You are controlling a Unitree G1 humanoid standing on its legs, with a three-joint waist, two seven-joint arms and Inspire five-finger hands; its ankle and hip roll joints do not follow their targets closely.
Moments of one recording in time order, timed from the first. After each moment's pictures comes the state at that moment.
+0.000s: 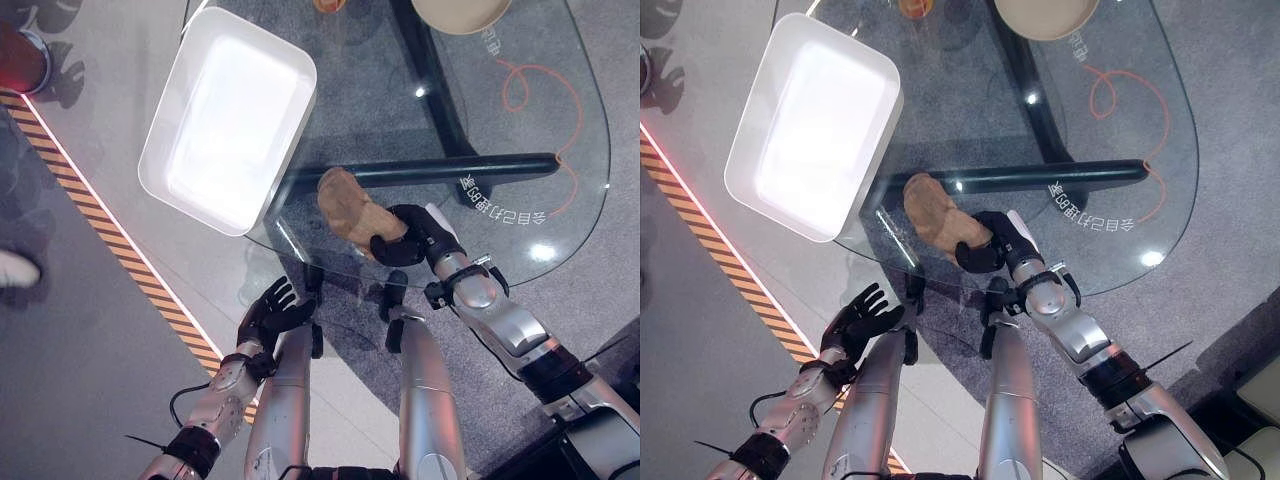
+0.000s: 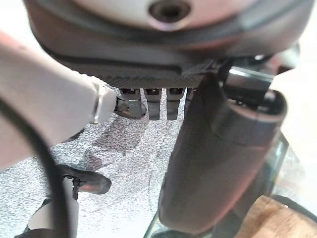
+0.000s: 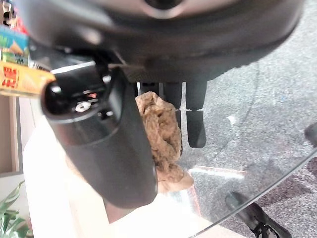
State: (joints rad) left arm -0.12 0.37 -0.38 0.41 -0.89 -0.14 0.09; right arm -0.49 -0.64 0.47 0.06 0.34 0.25 -0.19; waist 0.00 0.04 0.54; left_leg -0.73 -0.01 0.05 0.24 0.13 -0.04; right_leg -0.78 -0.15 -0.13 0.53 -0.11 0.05
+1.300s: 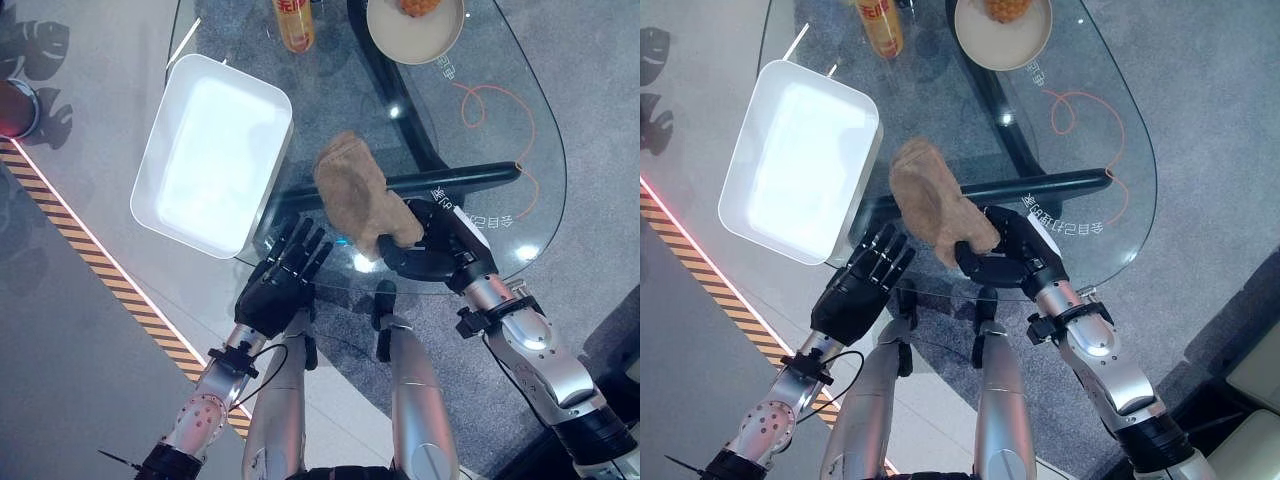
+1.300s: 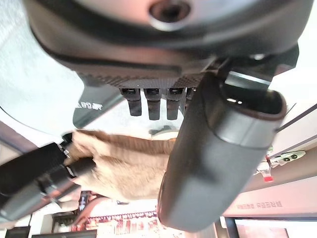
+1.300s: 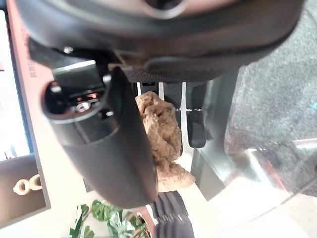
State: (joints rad) left arm -0.05 0.43 -0.30 0.01 -1.59 -0.04 -0.39; right arm -0.19 -0.67 0.27 -0.19 0.51 -0.03 0.06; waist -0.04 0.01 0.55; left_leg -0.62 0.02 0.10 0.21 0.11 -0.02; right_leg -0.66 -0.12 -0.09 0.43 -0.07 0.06
